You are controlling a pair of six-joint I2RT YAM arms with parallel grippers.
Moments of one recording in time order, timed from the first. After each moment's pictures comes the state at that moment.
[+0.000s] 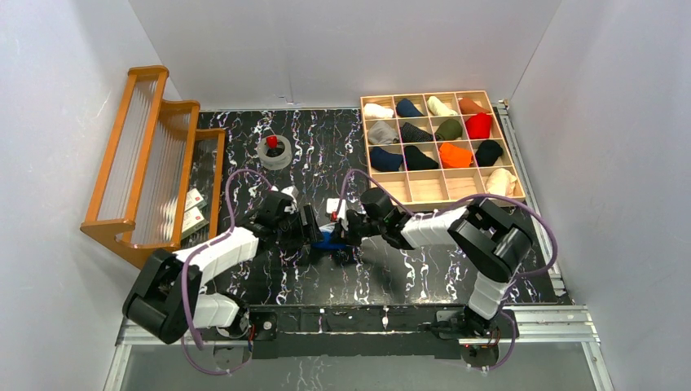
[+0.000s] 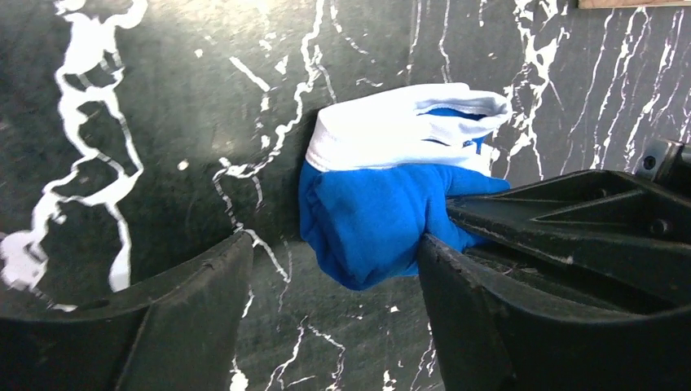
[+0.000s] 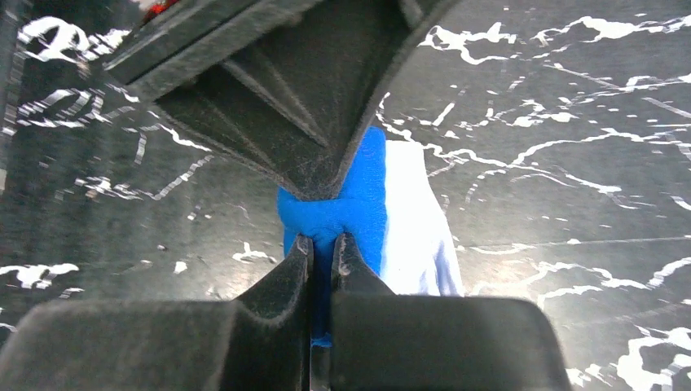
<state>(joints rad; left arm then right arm) -0.51 1.29 0.55 -0.16 0.18 -0.66 0.89 1.75 0.75 0.45 -0.55 -0.39</state>
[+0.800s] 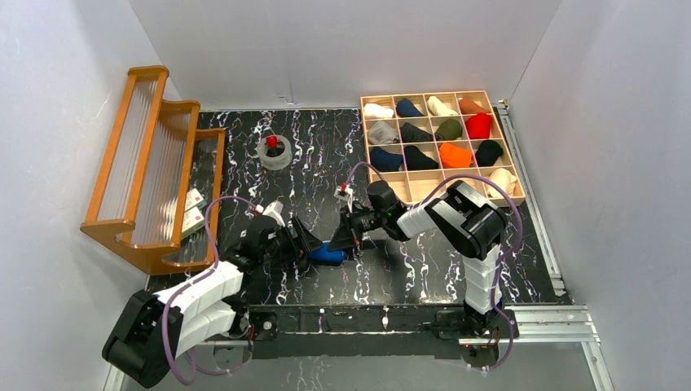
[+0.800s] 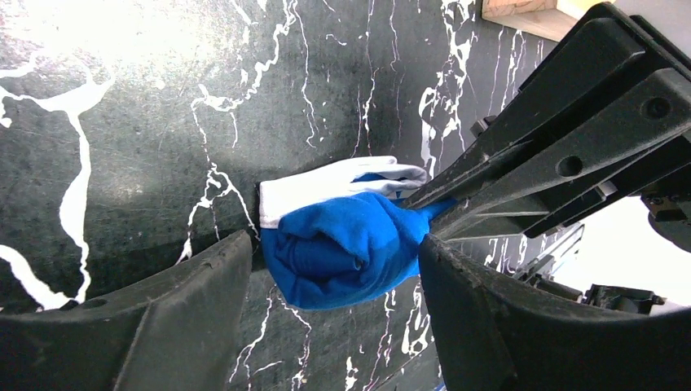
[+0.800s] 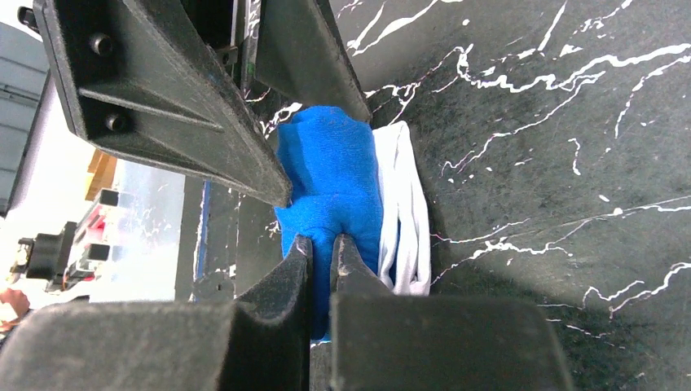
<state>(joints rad) -0.50 0.98 0.24 0.09 0.22 -0.87 0.76 1.99 0.82 0.66 -1.00 0.39</state>
